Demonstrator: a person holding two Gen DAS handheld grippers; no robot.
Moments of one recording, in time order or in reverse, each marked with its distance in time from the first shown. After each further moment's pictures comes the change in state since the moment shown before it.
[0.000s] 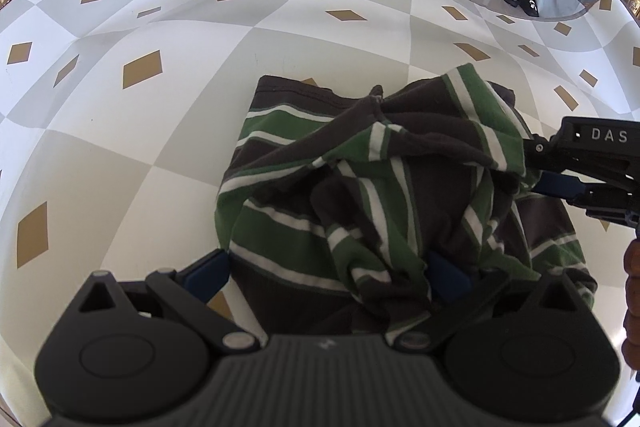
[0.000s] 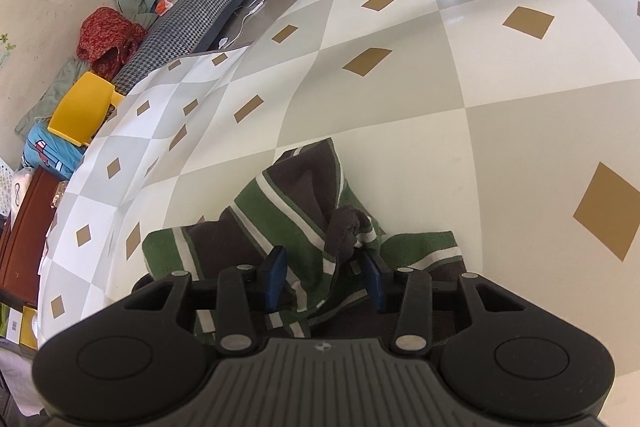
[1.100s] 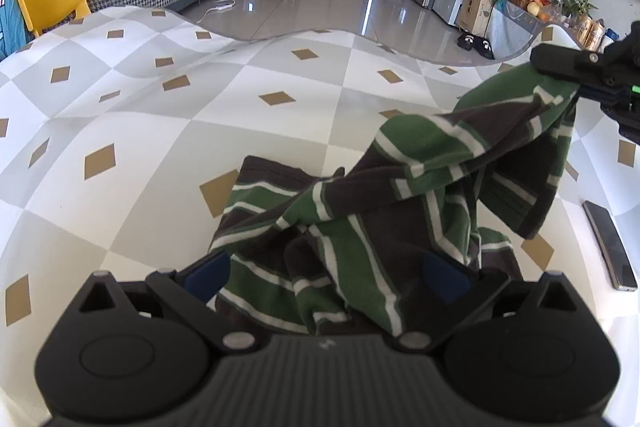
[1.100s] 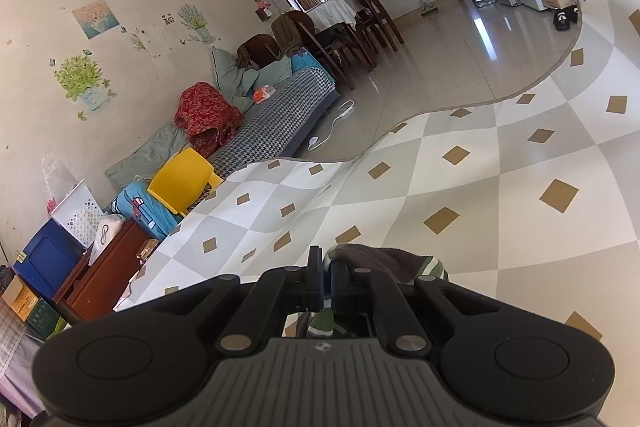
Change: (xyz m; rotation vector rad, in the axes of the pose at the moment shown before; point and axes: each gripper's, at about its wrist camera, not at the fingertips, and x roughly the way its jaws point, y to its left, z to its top) left arm -0.046 -0.057 0.014 0.090 -0.230 -0.068; right arm -0.136 0.028 0.026 -0.145 -0.301 0.227
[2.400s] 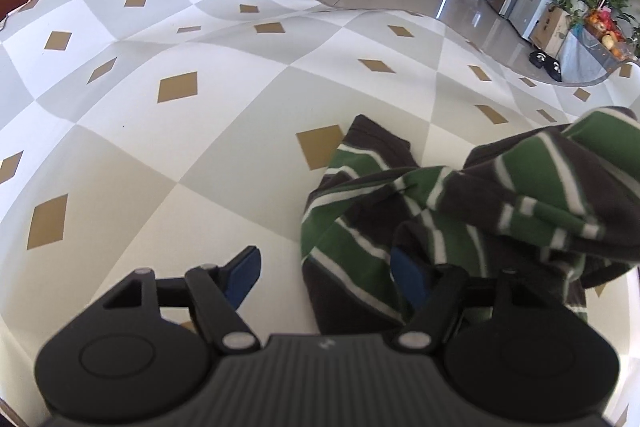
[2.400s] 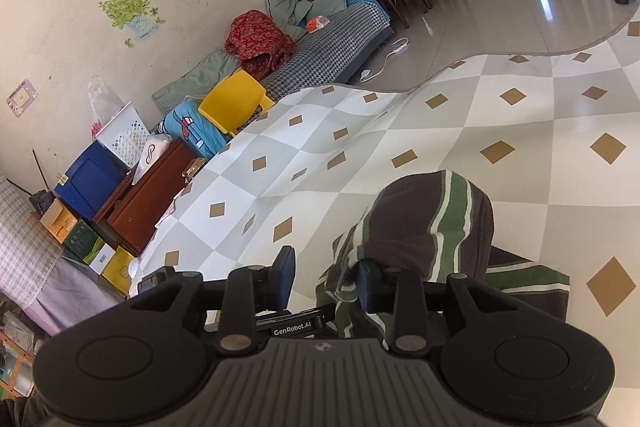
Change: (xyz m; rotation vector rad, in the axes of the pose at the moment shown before) left arm 0.025 0.066 -0.024 -0.221 0.103 0.121; right arm -0.010 0.021 -0.030 -0.076 0.197 0.123
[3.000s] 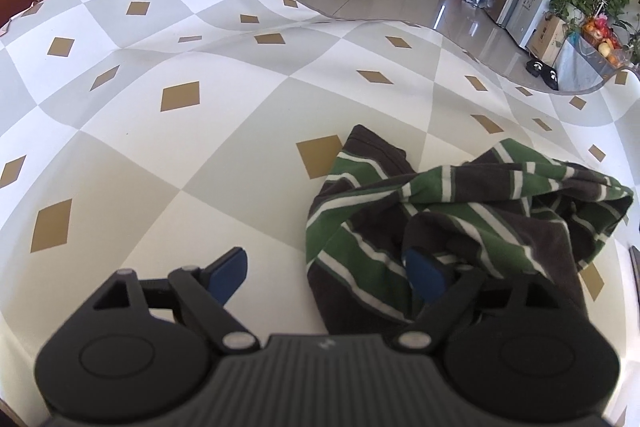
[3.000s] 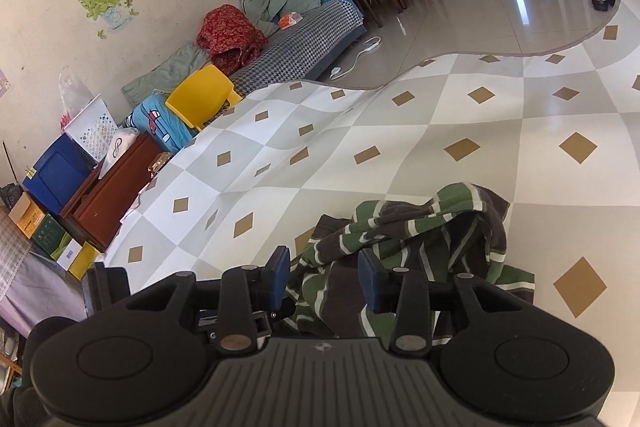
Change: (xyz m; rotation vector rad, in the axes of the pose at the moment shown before) left arm -0.013 -0.005 -0.003 0.013 -0.043 -0.025; right arm 0.009 -0.012 -0.002 -0.022 0.004 -0.118
